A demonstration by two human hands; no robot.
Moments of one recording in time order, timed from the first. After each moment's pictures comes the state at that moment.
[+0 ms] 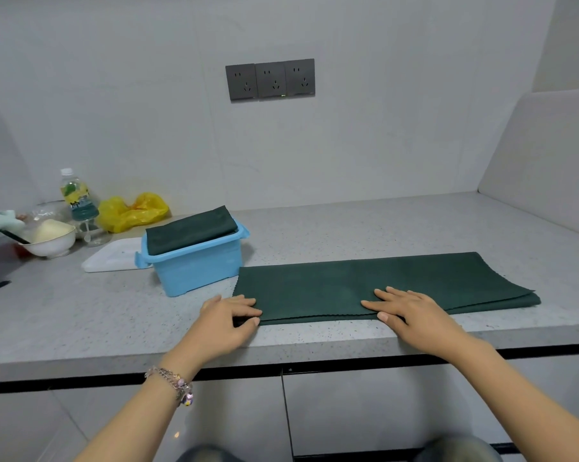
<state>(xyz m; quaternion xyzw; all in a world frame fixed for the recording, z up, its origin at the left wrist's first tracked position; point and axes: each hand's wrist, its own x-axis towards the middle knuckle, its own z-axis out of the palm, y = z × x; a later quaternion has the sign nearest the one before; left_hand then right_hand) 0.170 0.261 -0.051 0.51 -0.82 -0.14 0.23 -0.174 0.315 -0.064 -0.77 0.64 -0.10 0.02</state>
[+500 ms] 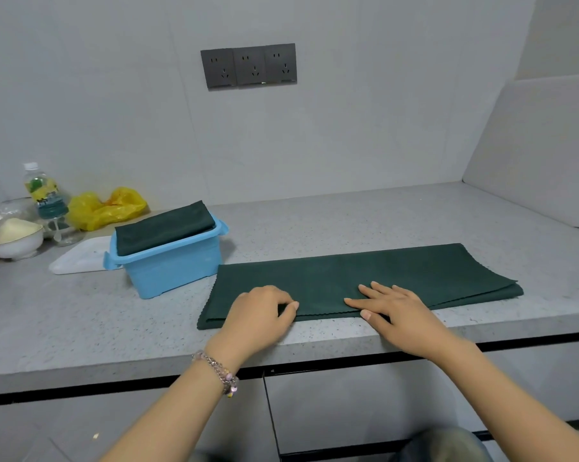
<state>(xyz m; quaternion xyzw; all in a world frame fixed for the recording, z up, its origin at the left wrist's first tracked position) 0.079 0.267 -0.039 0.48 -0.86 -0.04 0.17 -0.173 0.320 -0.068 -0.76 0.63 -0.14 0.04</state>
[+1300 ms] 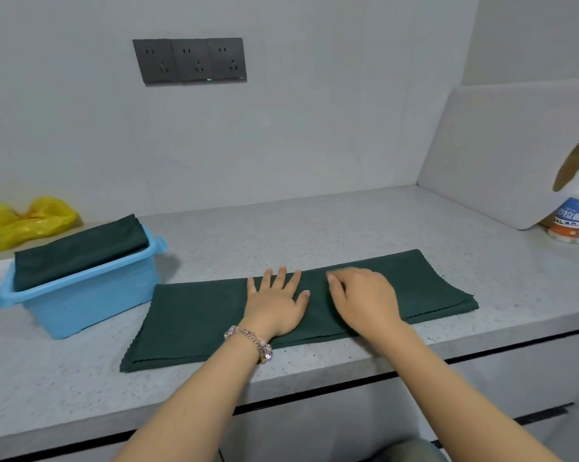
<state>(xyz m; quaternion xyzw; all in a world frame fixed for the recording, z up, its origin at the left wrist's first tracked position) -0.039 0.191 -0.065 0.51 -0.86 -0.05 0.01 -0.183 0.281 -0.041 -0.62 0.72 -0.29 -0.06</state>
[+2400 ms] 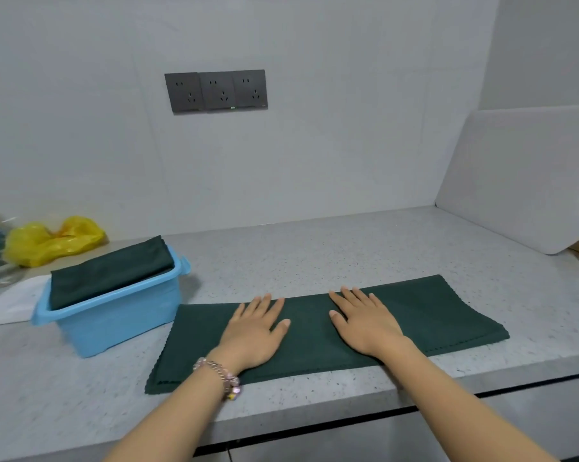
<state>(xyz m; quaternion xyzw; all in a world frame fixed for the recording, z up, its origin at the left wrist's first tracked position) 0.028 0.175 -0.066 0.50 -0.86 -0.06 0.01 -0.187 0.232 -0.066 -0.67 0.73 -0.07 0.05</state>
